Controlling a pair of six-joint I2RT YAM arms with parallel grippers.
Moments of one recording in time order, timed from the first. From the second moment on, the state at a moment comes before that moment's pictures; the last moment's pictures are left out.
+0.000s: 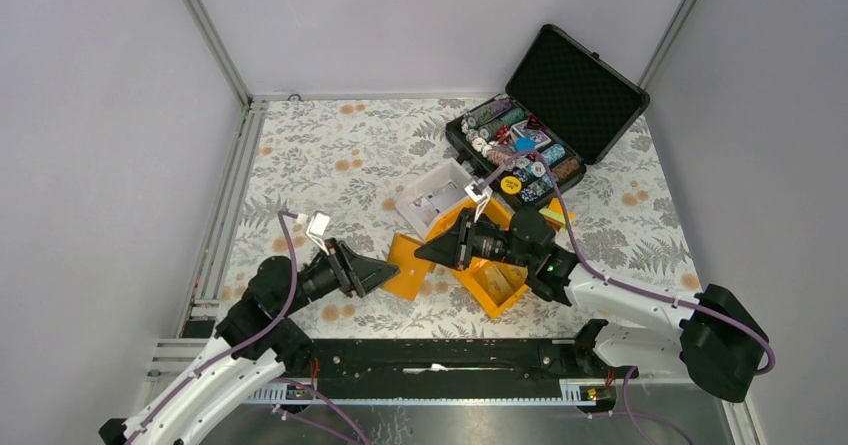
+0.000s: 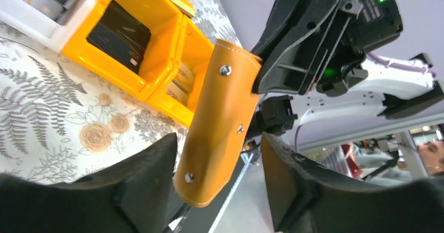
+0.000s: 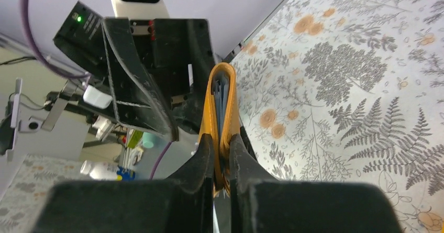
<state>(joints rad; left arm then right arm) -0.72 0.24 0.35 -0.19 0.26 -0.91 0.88 1.13 0.54 0.56 -0.42 0.77</state>
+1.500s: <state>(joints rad) -0.70 0.45 0.43 -0.01 0.74 -0.86 0.80 0.99 0.63 0.30 -0.85 0.60</state>
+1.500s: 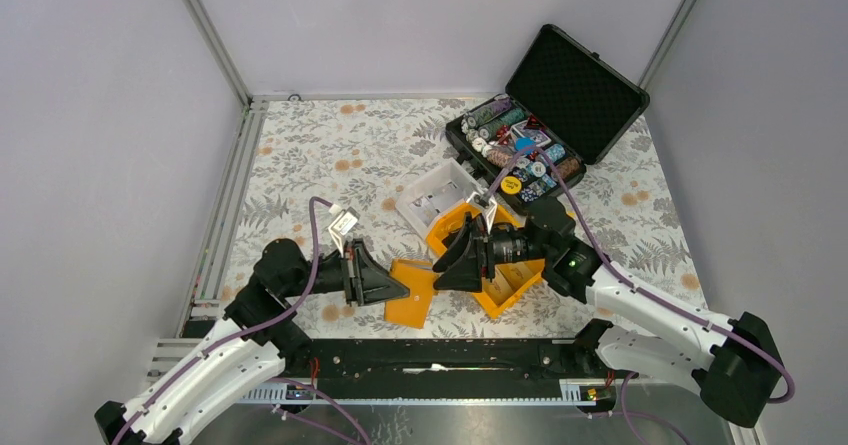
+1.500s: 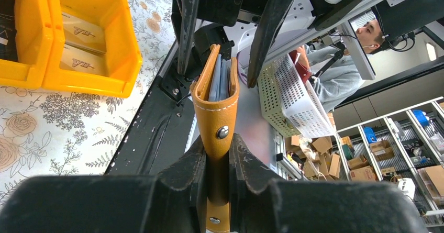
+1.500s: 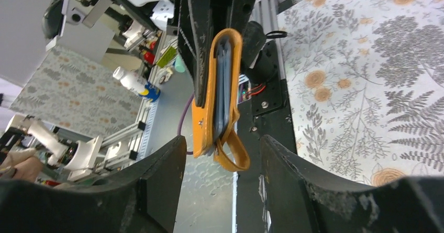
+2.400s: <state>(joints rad) -0.58 0.47 0.39 0.09 0.74 -0.99 0.80 0.99 0.57 0.30 -0.97 0.60</state>
